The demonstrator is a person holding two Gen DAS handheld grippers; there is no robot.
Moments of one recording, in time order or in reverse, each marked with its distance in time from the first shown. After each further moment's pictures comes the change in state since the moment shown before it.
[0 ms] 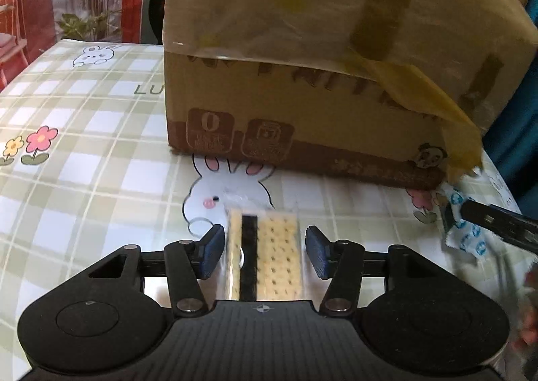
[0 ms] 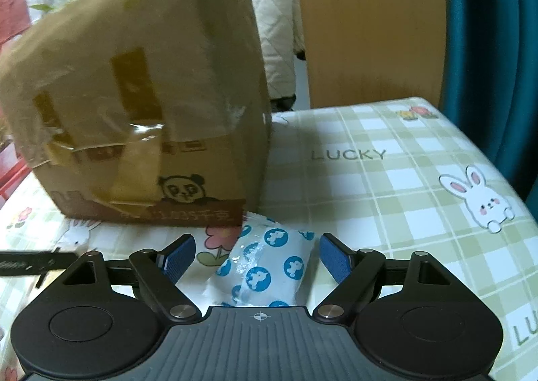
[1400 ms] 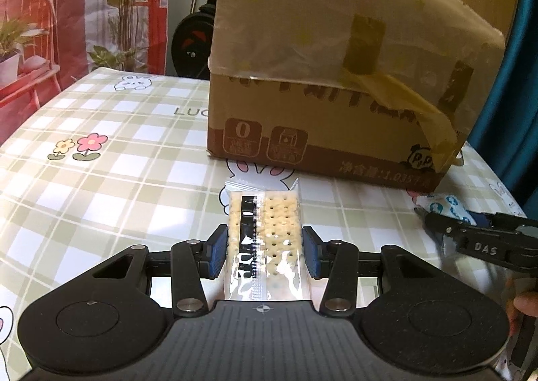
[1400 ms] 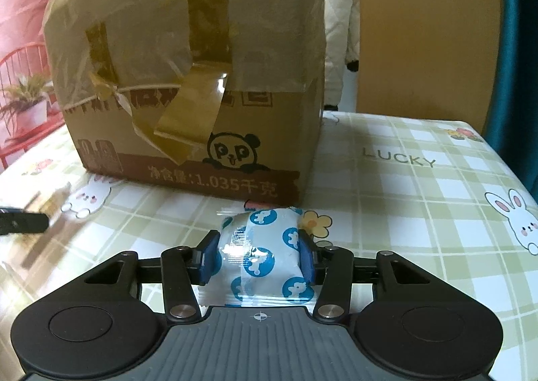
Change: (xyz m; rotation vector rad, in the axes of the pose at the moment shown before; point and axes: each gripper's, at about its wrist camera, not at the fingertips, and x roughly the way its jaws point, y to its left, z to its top) left arm -0.049 0.007 -0.044 -0.004 -0.176 0.058; right arm 0.015 0.028 -0.030 -0.206 -0.035 0.085
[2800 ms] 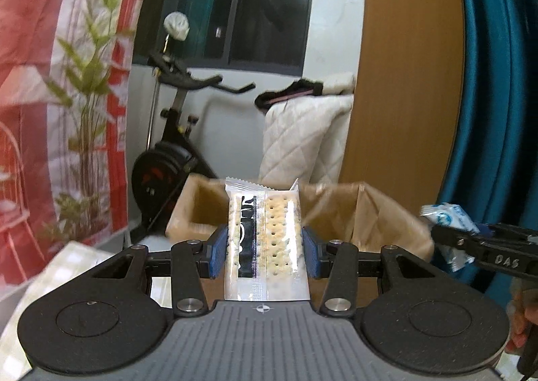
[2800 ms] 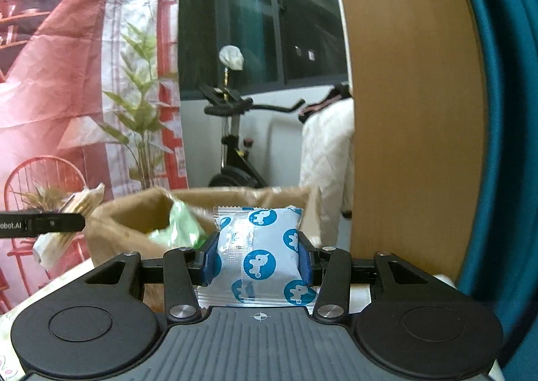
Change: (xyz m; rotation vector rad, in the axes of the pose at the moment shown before) left arm -0.072 -0.023 0.147 0.134 -0.407 -0.145; right arm -0.131 0.002 0.159 -0.017 -0.426 0.022
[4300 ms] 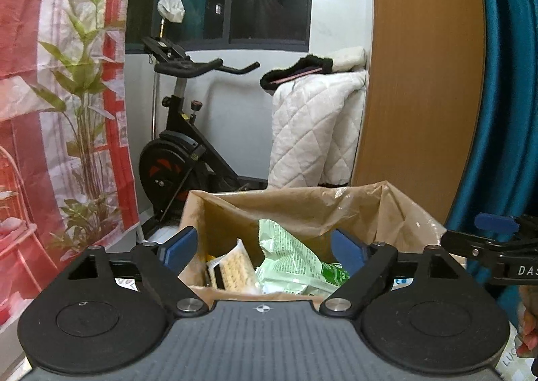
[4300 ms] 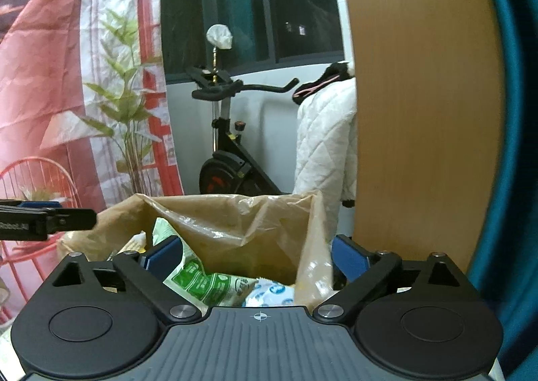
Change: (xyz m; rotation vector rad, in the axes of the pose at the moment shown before) left arm 0.039 0.014 0.047 0.066 0.117 0.041; right arm 0.040 0.000 0.026 0.066 0.104 -0.047
